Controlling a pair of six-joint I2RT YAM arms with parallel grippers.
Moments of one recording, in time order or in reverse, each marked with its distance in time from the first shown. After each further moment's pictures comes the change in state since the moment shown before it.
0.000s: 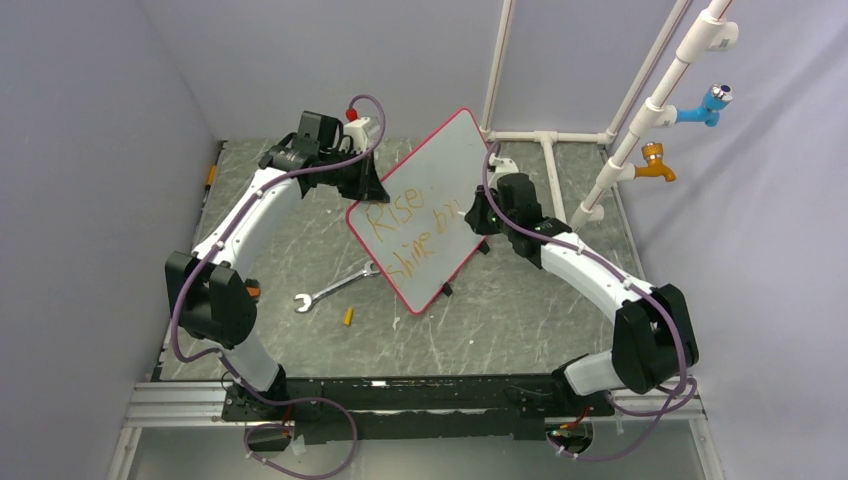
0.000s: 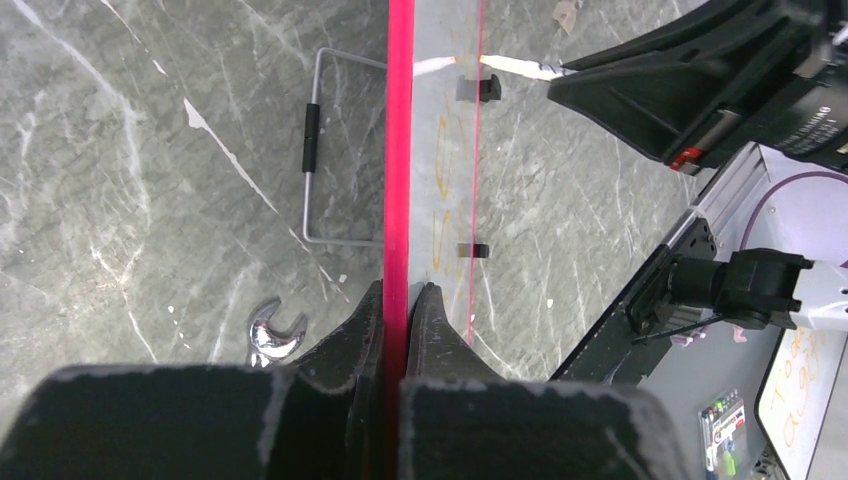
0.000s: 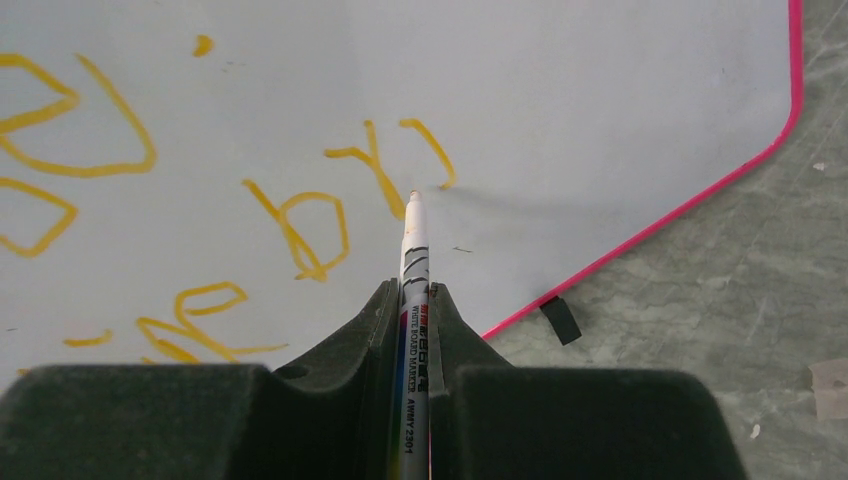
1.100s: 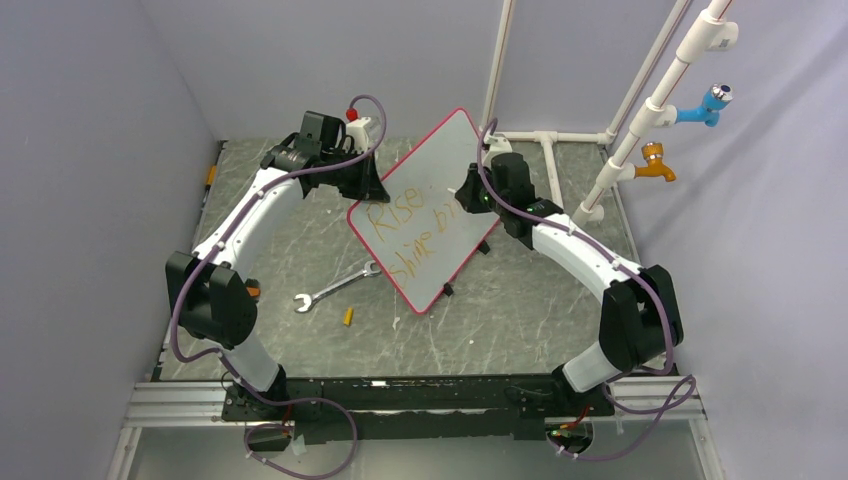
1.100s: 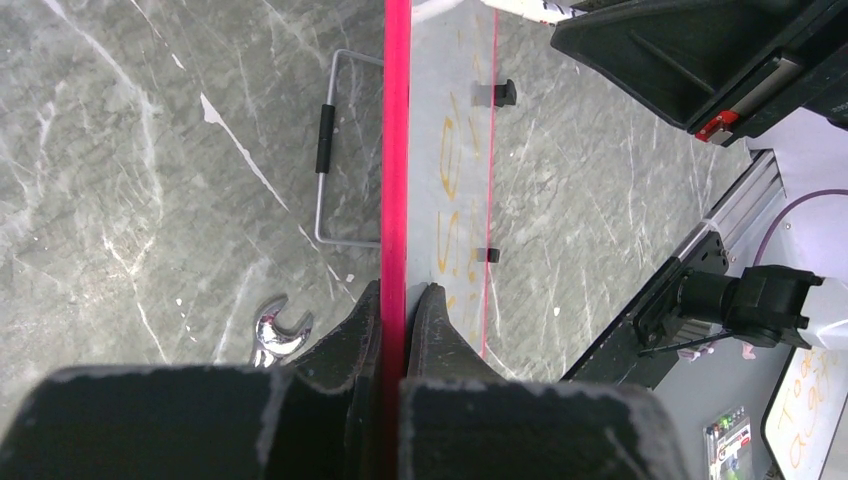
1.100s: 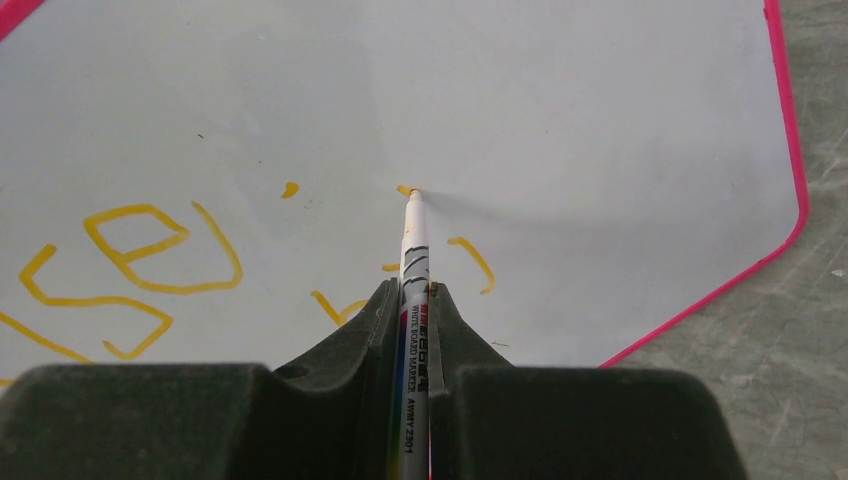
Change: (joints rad) left arm -0.013 0.000 0.006 -0.005 -0.058 -0.019; right arm 0.002 0.107 0.170 0.026 -0.034 0.023
